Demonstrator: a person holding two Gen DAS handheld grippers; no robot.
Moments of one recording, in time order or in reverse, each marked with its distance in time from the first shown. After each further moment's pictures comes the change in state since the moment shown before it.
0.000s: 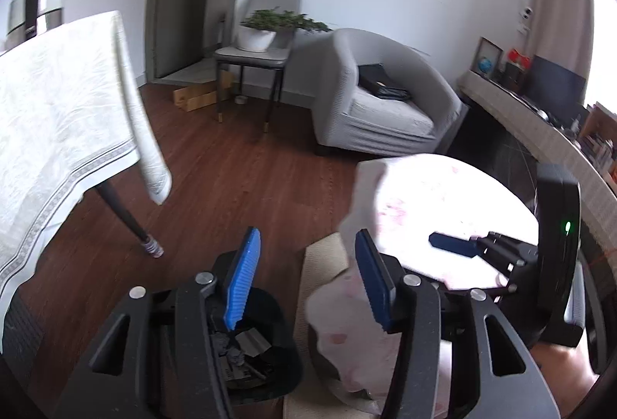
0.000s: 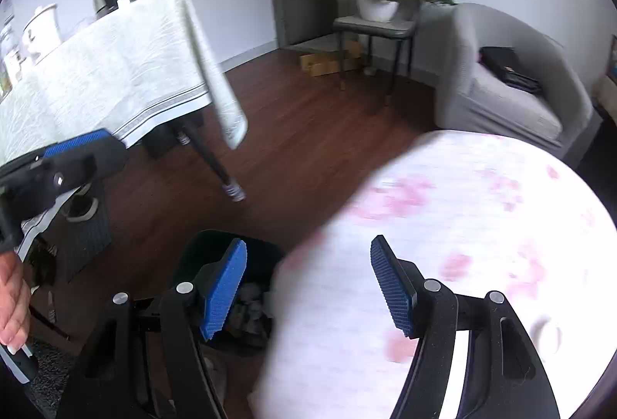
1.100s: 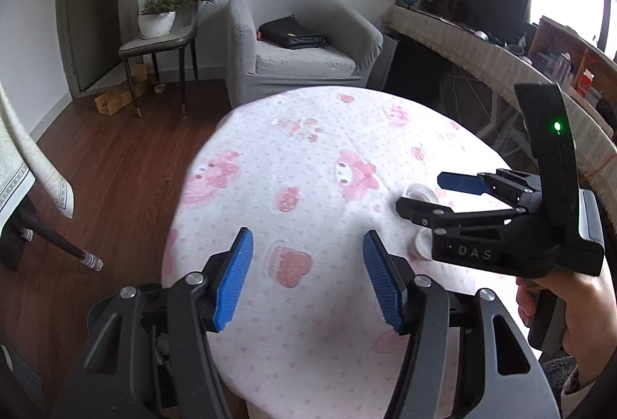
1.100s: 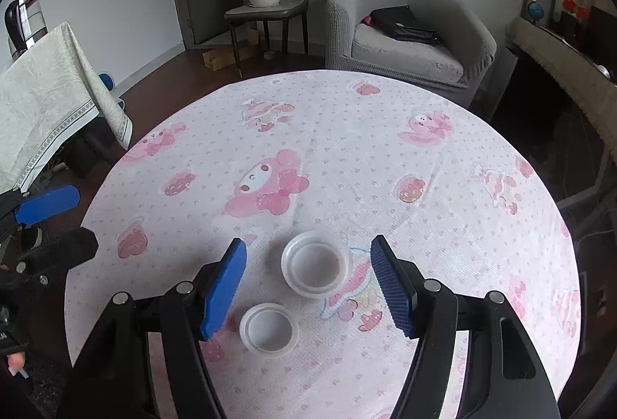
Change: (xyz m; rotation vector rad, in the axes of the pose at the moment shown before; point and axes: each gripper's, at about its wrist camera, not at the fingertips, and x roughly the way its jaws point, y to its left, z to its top) left arm 0.071 -0.157 -0.036 0.219 0.144 -0.160; right arm -0.050 -0.152 -0.069 0.186 0.057 -0.212
